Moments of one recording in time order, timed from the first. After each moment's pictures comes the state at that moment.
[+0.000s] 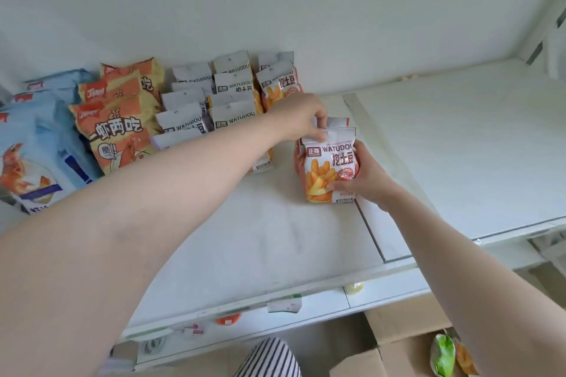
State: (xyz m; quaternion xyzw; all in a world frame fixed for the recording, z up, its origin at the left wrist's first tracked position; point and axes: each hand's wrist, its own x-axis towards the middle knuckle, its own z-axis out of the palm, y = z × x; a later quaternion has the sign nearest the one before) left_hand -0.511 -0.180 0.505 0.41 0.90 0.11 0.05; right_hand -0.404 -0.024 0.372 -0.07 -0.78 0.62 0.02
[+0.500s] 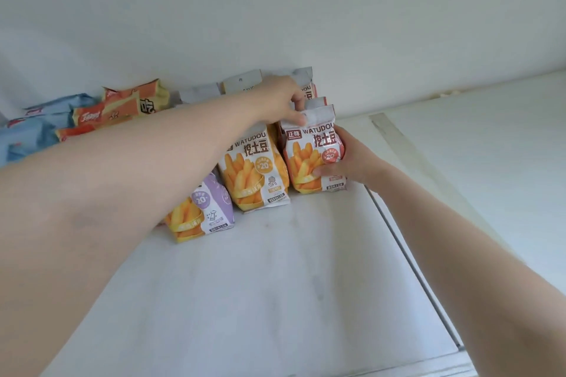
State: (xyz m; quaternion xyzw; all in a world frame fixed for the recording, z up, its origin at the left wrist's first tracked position) left_hand -0.619 -0.199 0.502 0.37 0.93 0.05 0.02; right_hand -0.543 -0.038 0.362 0.01 -0.80 0.60 0.01
